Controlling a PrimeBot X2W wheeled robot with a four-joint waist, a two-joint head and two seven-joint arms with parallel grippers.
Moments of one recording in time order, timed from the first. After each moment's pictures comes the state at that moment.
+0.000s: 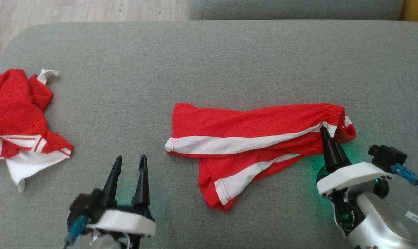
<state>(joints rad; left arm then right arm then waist) -0.08 0.05 -0.21 0.35 -0.35 -0.11 -0.26 -0.30 -0.19 0.35 0.62 0.80 0.13 -0.25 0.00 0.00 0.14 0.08</state>
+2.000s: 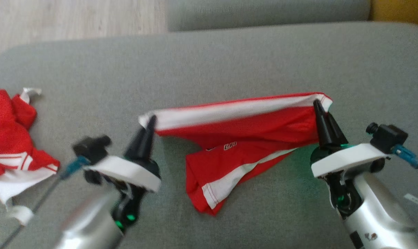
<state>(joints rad) -0.47 0.28 -0.76 0.47 -1.04 -0.13 -0.26 -0.34 -0.20 0.38 0.47 0.77 0.13 -0.25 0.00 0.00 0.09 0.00</state>
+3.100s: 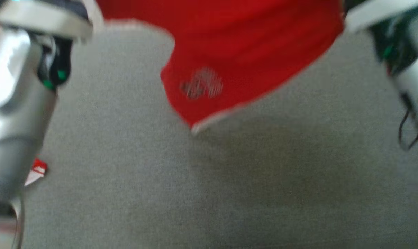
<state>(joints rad) -1.04 0.38 -0.60 0.57 -0.78 -0.06 -0.25 -1.04 -0.41 0.66 0.52 0.88 0.13 -0.21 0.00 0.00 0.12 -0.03</state>
